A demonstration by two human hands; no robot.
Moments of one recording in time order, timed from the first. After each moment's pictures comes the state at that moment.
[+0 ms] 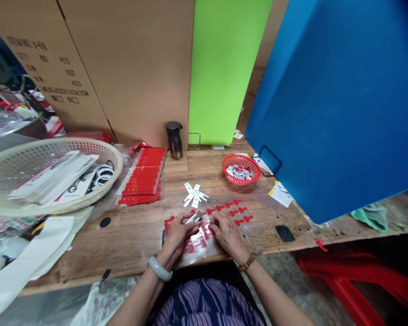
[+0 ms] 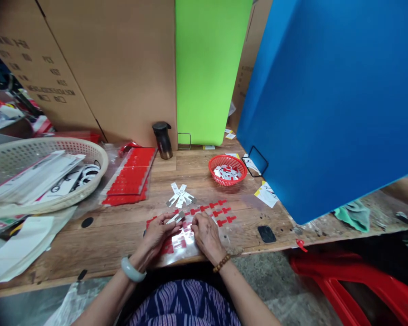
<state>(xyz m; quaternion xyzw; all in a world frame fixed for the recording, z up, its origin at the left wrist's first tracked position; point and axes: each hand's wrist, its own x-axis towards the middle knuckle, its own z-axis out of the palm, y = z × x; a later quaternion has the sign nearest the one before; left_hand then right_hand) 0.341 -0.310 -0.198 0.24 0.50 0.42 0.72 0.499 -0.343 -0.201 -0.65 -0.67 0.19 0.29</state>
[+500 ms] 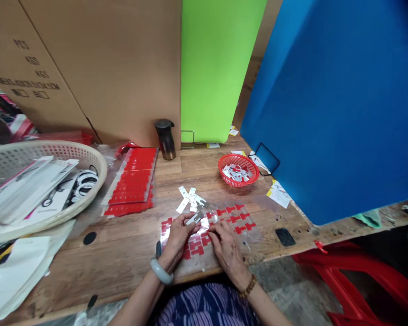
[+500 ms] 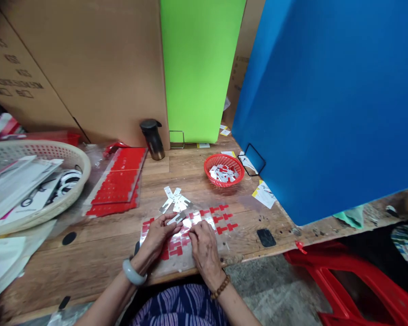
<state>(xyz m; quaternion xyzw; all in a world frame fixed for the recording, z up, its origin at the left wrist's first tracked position) 0.356 -0.284 -0.211 0.28 0.49 0.41 0.72 0.492 -0.354 -0.217 -0.66 -0.63 0.19 0.37</state>
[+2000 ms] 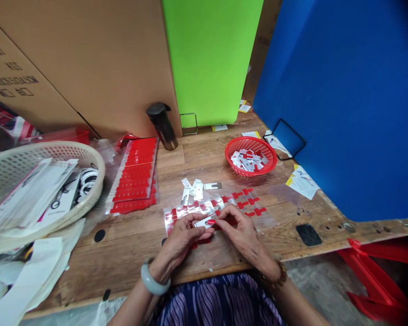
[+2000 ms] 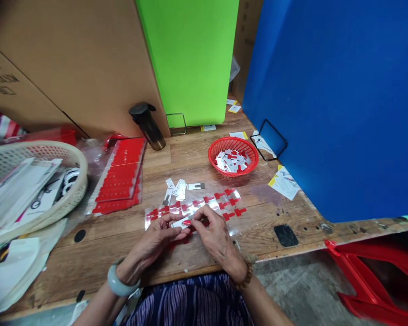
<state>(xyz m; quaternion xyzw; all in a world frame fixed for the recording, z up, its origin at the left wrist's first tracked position) 0.351 -0.286 -0.165 0.24 0.47 0.28 0.80 0.515 -0.322 -0.175 -0.60 -0.51 0.42 0.45</state>
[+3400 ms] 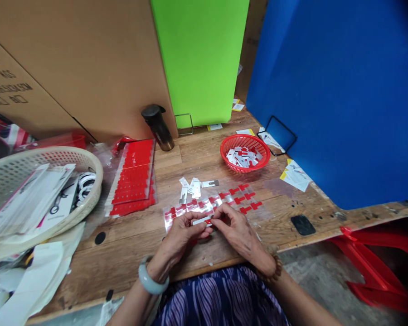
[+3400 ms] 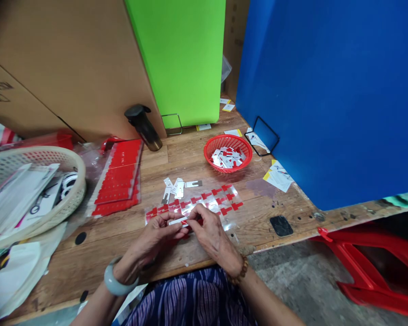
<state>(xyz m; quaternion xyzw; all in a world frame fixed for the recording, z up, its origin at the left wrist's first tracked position) 0.349 -0.287 -0.157 0.30 0.47 0.25 0.79 0.508 -0.327 -0.171 -0.60 -0.53 0.41 0.43</state>
